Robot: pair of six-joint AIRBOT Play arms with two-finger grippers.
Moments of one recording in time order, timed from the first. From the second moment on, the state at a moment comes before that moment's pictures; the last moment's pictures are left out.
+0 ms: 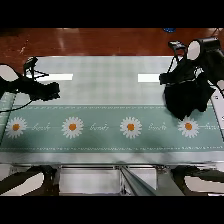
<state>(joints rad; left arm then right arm) 0.04 -1.24 1.06 1.24 -1.14 -1.61 0.17 -1.47 1.49 -1.64 1.39 1.65</state>
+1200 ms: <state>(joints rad) 0.04 -1.24 1.06 1.24 -1.14 -1.61 0.17 -1.47 1.49 -1.66 1.31 1.65</state>
